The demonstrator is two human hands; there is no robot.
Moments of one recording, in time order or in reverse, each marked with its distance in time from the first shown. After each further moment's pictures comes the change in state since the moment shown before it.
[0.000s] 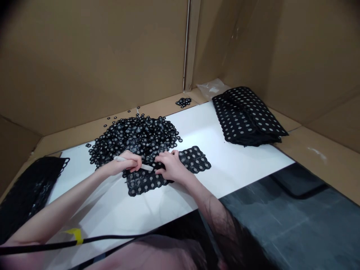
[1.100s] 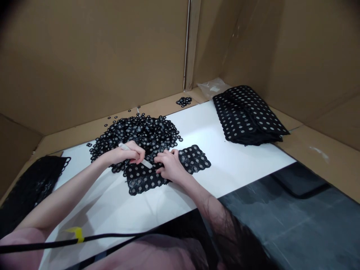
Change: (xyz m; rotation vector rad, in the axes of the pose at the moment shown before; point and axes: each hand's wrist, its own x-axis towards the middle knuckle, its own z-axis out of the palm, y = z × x) left_hand 0.023 0.023 -0.022 -0.055 -0.120 -0.015; right_hand 0.001 -0.003 0.005 -0.012 0.037 -0.007
